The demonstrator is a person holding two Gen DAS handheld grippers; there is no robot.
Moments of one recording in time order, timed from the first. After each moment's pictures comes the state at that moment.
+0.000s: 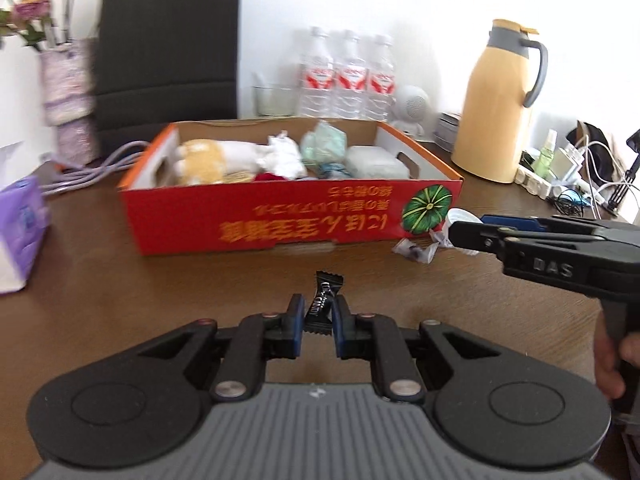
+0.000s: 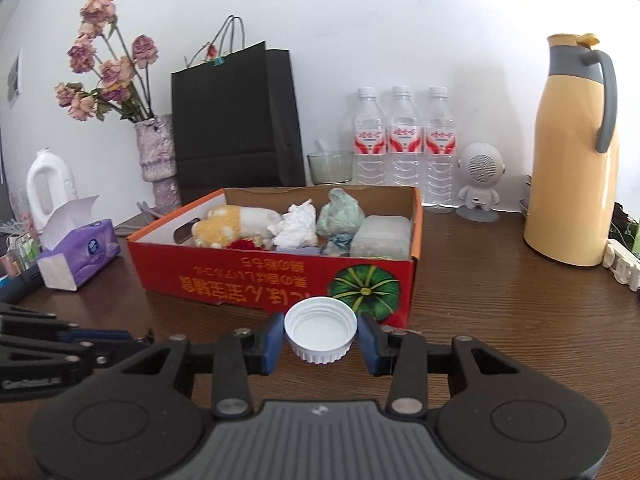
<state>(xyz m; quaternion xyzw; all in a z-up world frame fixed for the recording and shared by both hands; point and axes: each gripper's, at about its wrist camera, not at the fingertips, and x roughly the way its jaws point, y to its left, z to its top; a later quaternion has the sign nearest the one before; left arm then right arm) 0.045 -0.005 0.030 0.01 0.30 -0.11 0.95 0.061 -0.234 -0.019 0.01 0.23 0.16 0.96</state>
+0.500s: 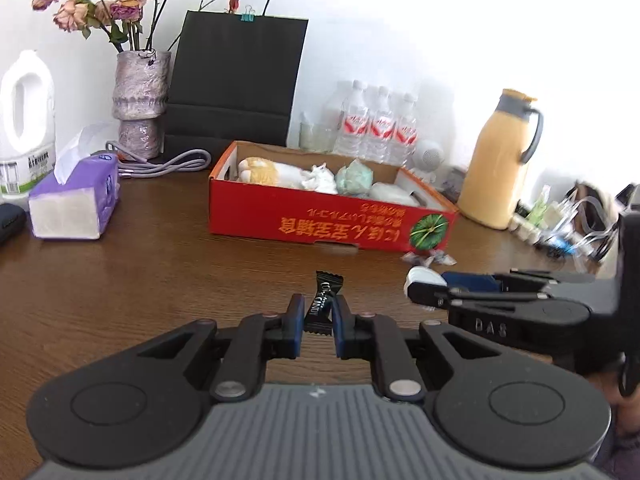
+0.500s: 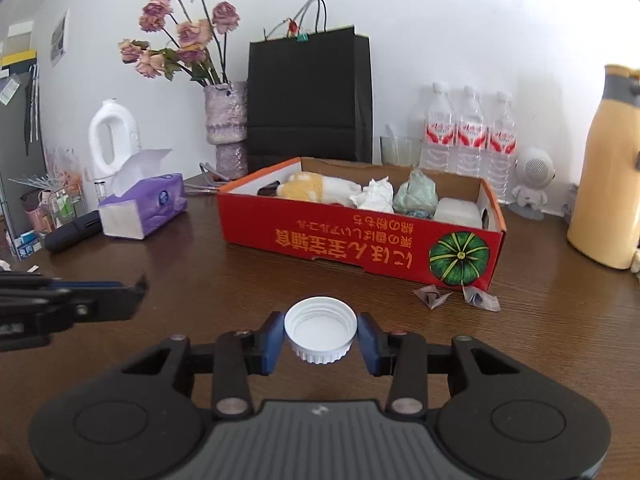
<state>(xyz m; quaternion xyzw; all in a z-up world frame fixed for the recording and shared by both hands) -0.037 0.045 0.037 -0.07 0.25 -0.11 0.96 -0.014 -0.176 -0.017 -0.04 0.24 0.20 0.95</state>
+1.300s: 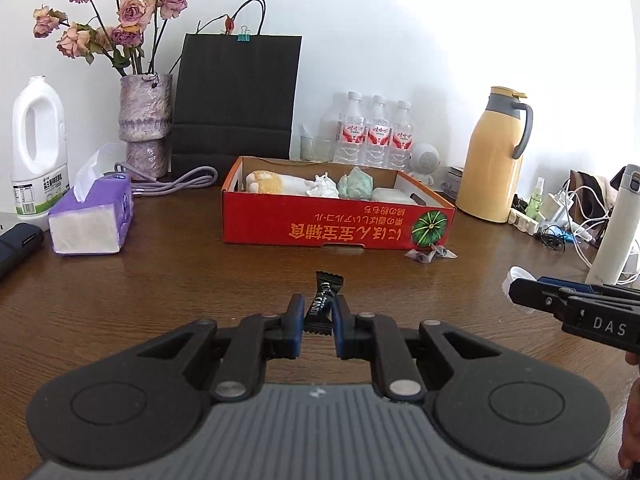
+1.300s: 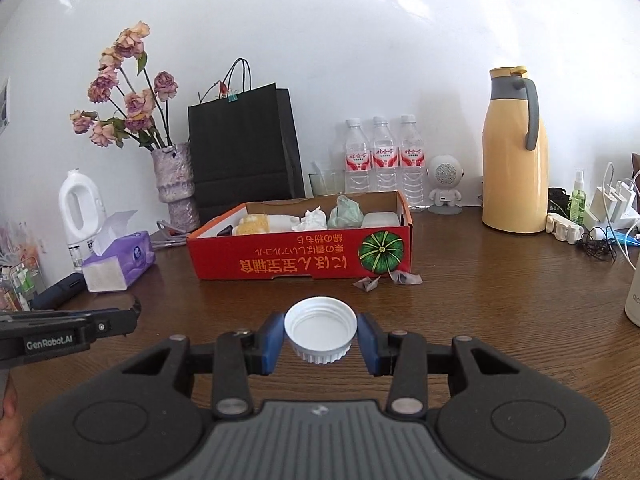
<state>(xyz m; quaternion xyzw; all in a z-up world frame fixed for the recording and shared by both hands) -0.059 0.054 0.039 -0.03 0.23 -0.09 0.97 -0.091 -0.210 -0.004 0.04 0.20 0.11 0.97</state>
